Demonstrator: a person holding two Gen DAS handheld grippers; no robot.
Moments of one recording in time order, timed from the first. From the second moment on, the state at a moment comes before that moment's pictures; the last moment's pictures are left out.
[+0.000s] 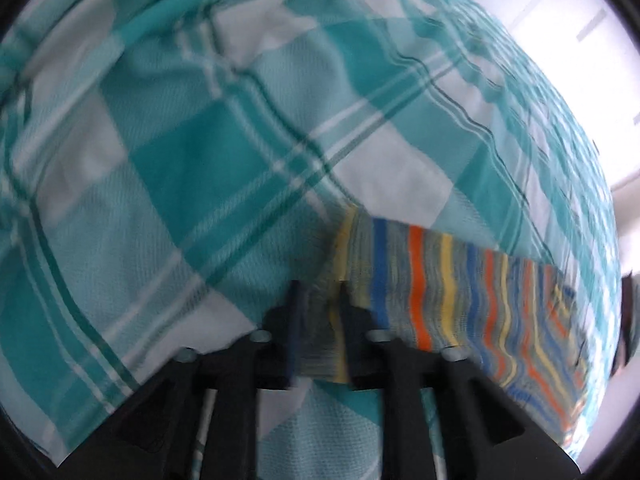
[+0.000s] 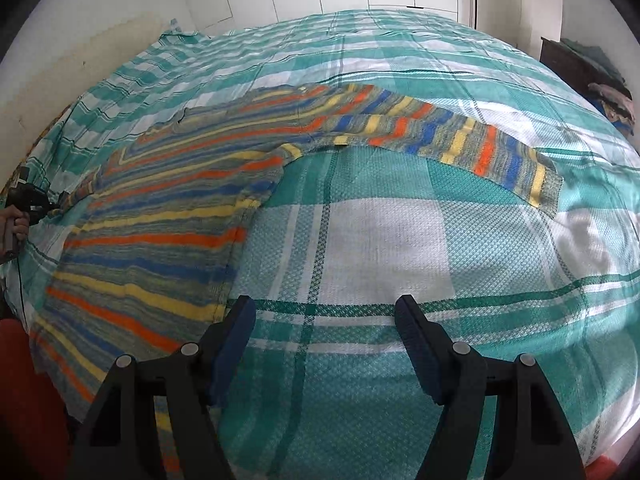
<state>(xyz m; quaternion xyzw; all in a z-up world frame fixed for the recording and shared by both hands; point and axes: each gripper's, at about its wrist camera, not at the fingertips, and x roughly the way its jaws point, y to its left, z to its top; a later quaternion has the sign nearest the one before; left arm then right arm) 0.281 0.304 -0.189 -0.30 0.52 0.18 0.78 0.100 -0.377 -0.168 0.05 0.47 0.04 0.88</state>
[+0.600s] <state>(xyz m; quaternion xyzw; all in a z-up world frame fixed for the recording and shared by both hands) 0.262 0.297 -0.183 -0.22 0.53 0.25 0.78 0.104 -0.372 -0.177 0.03 0.49 0.03 0.87</state>
